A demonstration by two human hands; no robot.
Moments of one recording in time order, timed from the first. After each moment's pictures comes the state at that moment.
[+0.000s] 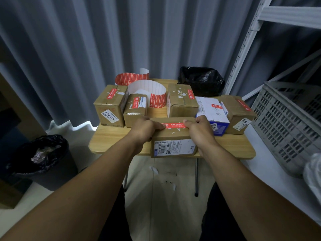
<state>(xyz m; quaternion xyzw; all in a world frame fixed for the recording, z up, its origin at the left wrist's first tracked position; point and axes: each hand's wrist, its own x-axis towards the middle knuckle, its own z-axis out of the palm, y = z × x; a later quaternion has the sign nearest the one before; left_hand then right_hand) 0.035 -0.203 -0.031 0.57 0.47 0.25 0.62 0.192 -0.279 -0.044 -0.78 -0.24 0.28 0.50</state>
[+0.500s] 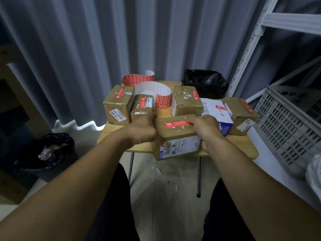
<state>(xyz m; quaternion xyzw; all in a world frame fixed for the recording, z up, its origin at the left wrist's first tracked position) -0.008 -0.205 -0.009 0.75 0.36 0.14 0.54 0.172 -0.289 -0.011 -0.73 -0.22 0.34 0.55</state>
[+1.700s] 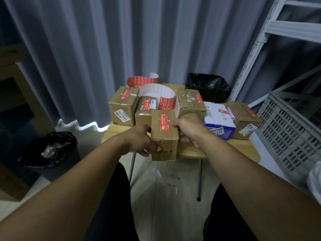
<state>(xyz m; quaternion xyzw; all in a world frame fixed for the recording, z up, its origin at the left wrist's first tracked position) -0.029 -0.195 -0.028 0.72 0.42 0.06 0.54 0.142 -0.266 -0.003 -0.73 -0.37 0.38 0.44</state>
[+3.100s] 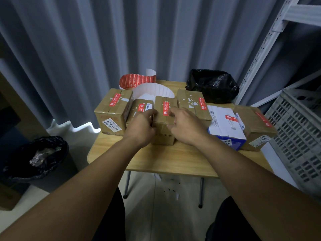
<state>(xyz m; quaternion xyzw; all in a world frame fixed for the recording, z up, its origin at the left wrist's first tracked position) 0.039 -0.131 -0.038 0.79 0.47 0.25 0.30 0.185 -0.199 -0.013 -0.73 -0.63 0.07 0.23</state>
